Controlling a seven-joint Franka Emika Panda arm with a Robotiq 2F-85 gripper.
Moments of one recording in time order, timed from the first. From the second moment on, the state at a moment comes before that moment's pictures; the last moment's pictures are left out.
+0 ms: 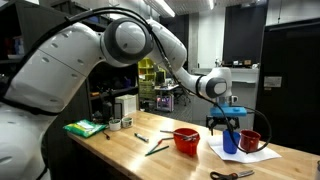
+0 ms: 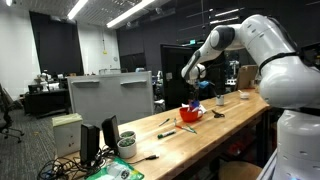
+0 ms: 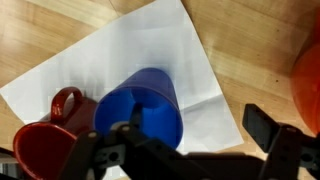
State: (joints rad) arm -0.40 0.61 -0.11 -1.53 0.01 2.26 -0.80
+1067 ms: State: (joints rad) arm -0.40 0.70 -0.10 -1.42 0.01 2.20 -0.81
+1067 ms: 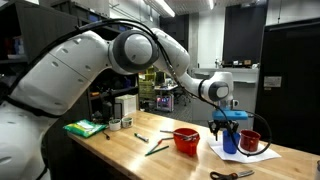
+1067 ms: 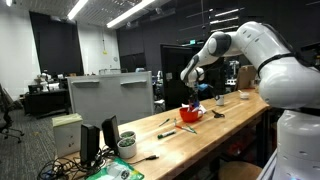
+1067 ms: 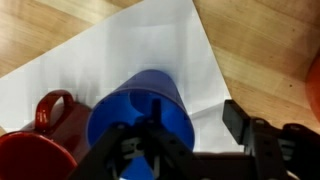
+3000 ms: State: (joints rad) arm -0.46 0.71 -0.05 -1.29 0.15 1.83 -0.94
